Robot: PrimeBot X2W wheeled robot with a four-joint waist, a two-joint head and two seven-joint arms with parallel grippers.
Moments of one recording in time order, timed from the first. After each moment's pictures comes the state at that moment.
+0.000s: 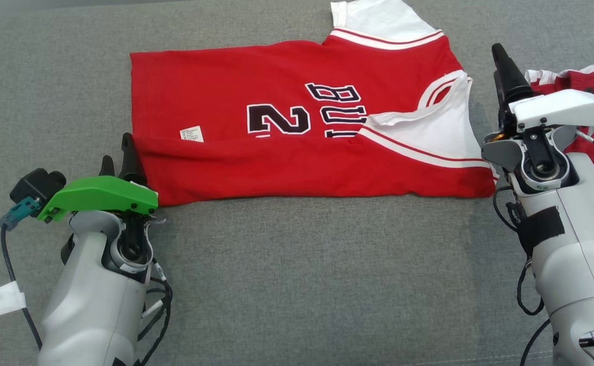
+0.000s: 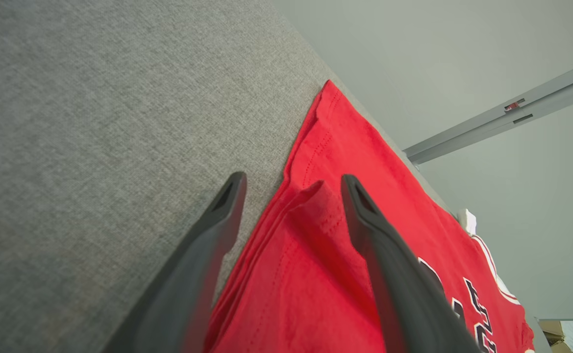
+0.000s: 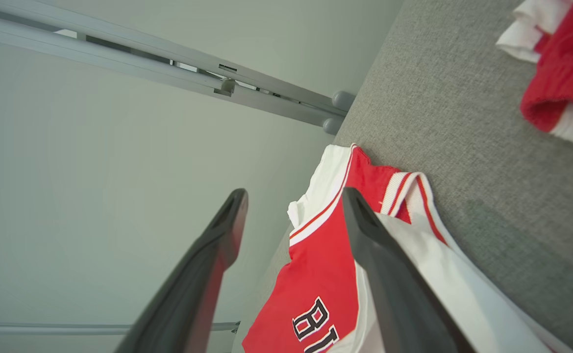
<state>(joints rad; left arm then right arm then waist) -0.58 0.02 -0.20 0.72 -1.07 0.11 -0.23 -0.69 -0.09 0.05 0.70 1.27 0.05 0.01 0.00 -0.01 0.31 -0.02</state>
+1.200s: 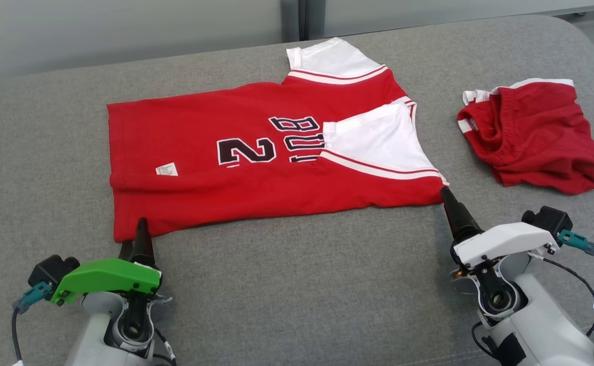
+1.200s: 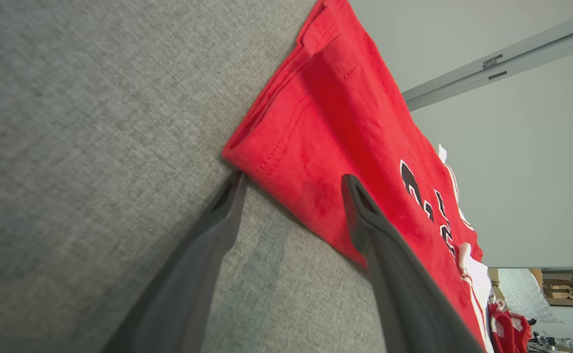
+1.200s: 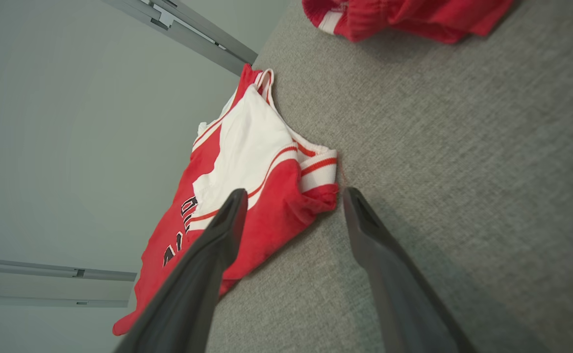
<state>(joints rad) -0.33 0.04 -0.20 0.67 -1.20 0.03 -0.19 -0.32 -0.09 0.27 0.65 1.11 0.12 -0.12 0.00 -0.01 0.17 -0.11</state>
